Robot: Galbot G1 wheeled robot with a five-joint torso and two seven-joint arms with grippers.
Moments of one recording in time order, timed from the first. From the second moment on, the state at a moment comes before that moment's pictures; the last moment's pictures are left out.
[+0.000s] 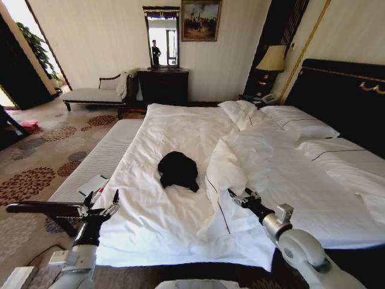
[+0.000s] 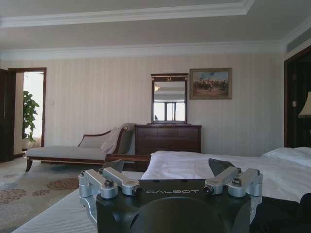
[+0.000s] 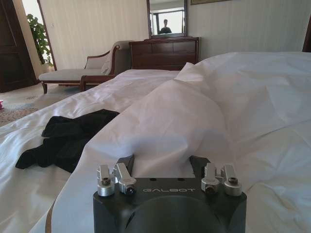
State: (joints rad) left arm 1.89 -1.28 -0.80 -2.28 -0.40 -0.22 -0.06; right arm -1.63 0.89 0.63 2.20 0.70 -0.28 0.04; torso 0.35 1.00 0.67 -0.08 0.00
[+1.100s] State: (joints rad) left arm 1.85 -1.23 -0.79 -2.26 -0.42 -0.21 -0.08; right arm -1.71 0.96 0.70 2.24 0.61 -0.25 0.03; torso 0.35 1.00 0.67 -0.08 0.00
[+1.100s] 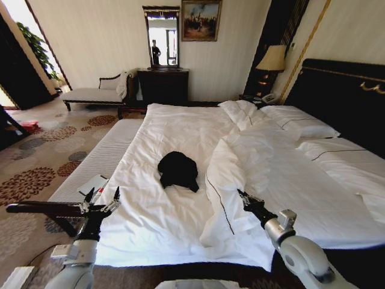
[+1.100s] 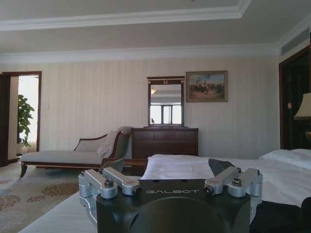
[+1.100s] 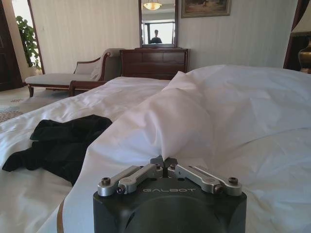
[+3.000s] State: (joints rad) left arm 1.74 -1.16 -0.77 -2.15 -0.49 -0.21 -0.09; right arm -2.06 1.06 1.46 1.94 0.65 -0.06 0.05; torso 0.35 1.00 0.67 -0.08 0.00
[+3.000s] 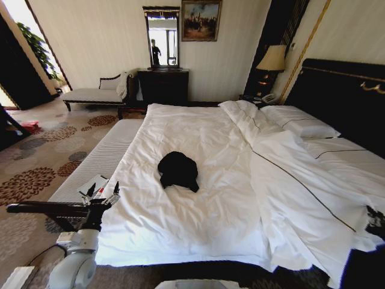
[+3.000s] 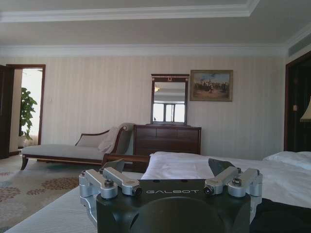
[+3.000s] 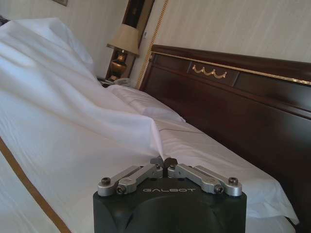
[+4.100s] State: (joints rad) left arm 1.77 -1.18 -0.78 -2.11 -0.51 -0.24 -0.09; right arm -1.98 1.18 1.47 1.47 0.56 0.08 0.03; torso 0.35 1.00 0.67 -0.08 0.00
